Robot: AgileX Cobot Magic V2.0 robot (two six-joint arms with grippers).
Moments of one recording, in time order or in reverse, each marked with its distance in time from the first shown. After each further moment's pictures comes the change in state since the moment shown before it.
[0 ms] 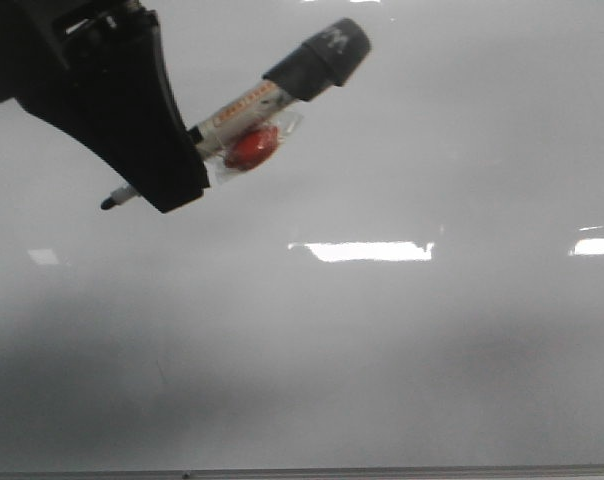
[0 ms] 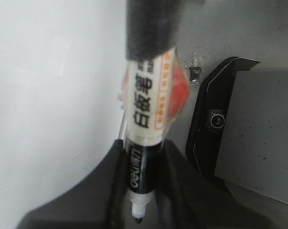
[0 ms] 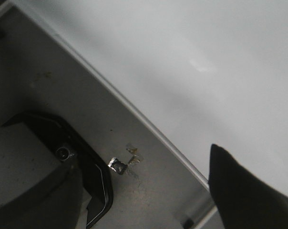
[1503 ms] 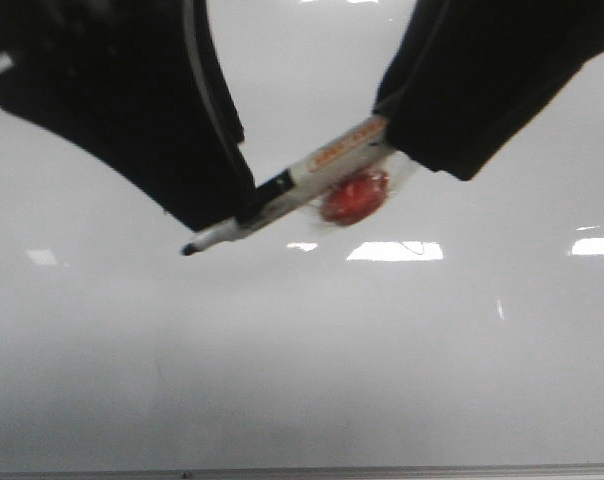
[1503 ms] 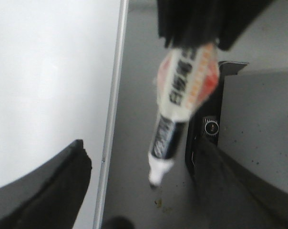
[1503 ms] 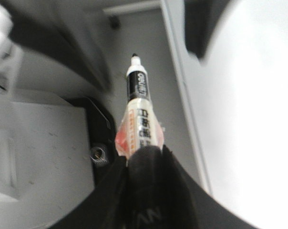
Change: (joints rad) left arm -0.097 -0.071 0.002 0.017 -0.007 -0.059; right arm 0.341 0.160 -0.095 0.116 -0.033 -0.208
